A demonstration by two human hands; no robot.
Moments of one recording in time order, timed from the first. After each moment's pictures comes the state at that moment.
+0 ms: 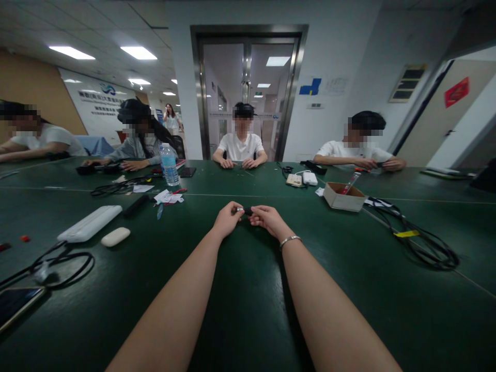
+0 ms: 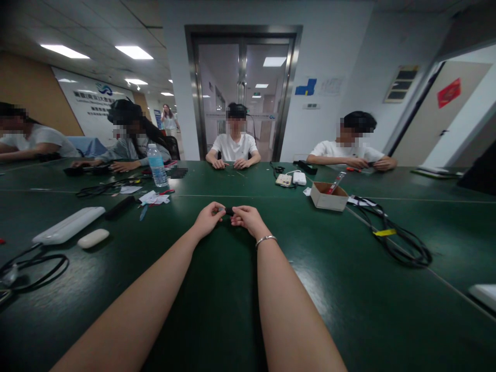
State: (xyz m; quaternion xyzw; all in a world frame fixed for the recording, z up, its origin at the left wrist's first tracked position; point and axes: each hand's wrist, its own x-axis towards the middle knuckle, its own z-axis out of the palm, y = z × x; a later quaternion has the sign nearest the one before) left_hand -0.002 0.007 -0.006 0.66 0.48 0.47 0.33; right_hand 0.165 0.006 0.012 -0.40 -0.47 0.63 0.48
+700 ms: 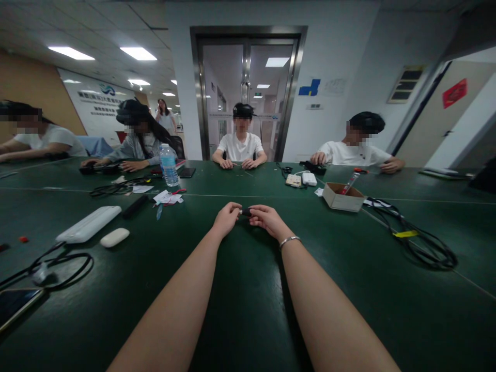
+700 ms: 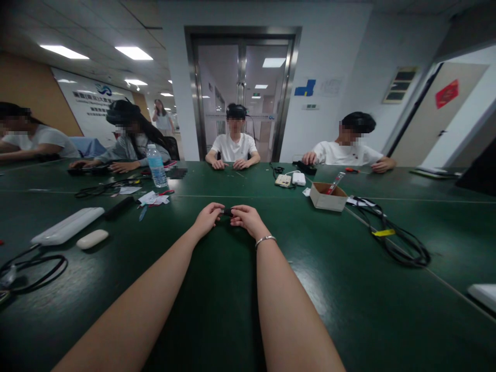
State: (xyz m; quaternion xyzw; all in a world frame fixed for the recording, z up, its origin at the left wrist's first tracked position) left_hand -0.001 0.011 -0.003 0.60 0.54 0.46 0.37; right_hand 0.166 0.005 0.012 -0.39 -0.46 0.63 0.49
